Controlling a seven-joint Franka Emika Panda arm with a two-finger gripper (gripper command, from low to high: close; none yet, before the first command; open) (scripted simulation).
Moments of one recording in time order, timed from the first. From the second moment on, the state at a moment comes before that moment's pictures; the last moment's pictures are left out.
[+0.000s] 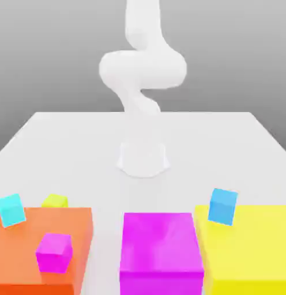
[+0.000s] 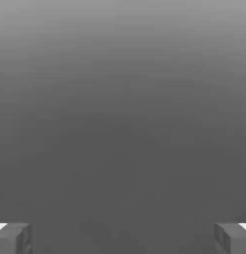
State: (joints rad) arm -0.03 -0.73 -0.03 -2.36 -0.03 2.35 0.78
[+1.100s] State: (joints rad) arm -0.62 0.27 -0.05 -2.84 0.35 3.11 0.06
